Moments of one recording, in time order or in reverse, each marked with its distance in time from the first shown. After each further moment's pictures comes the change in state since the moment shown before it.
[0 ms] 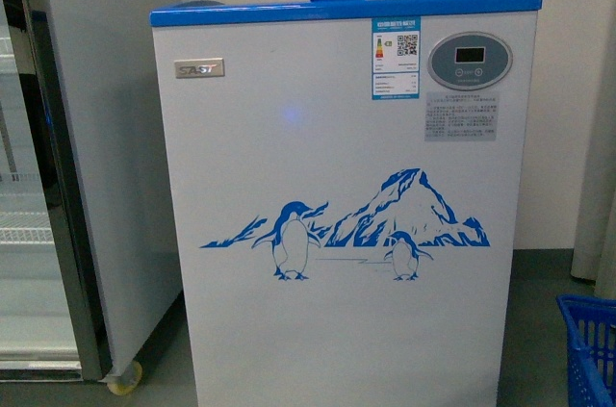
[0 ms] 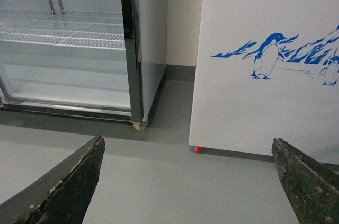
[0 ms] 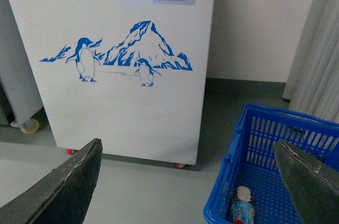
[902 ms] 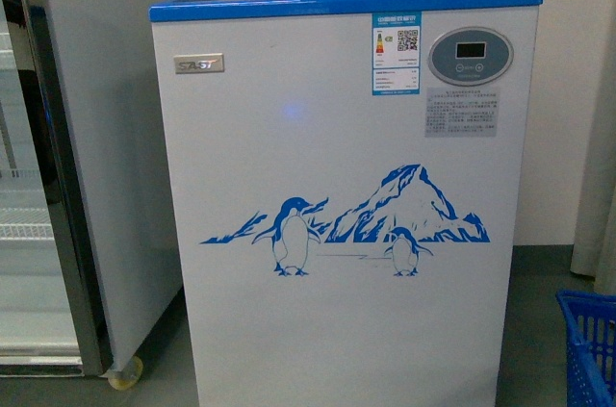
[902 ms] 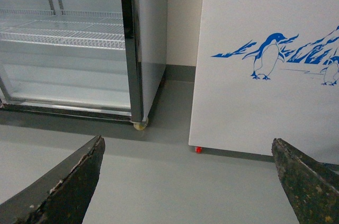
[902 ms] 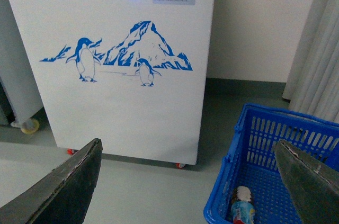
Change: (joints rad) left arm 0.000 0.000 0.000 0.000 0.000 0.000; right arm 0.000 0.000 0.000 0.000 0.000 0.000
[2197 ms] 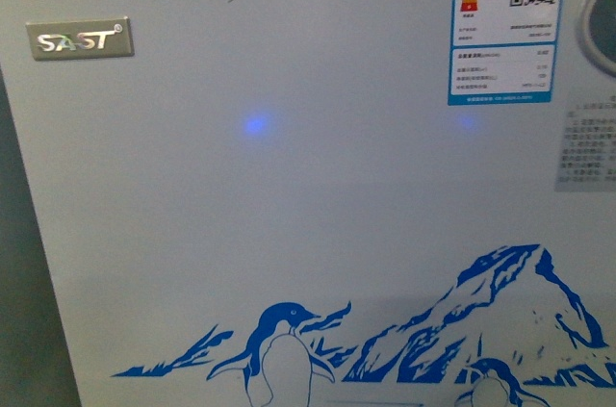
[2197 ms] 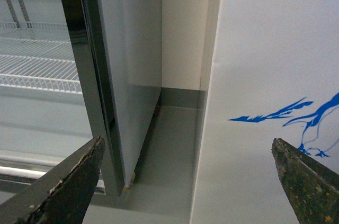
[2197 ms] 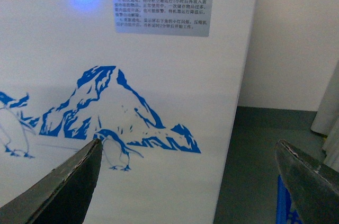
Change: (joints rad) left arm 0.000 0.000 0.000 -0.001 0.000 0.000; right arm 0.000 0.000 0.000 0.000 0.000 0.000
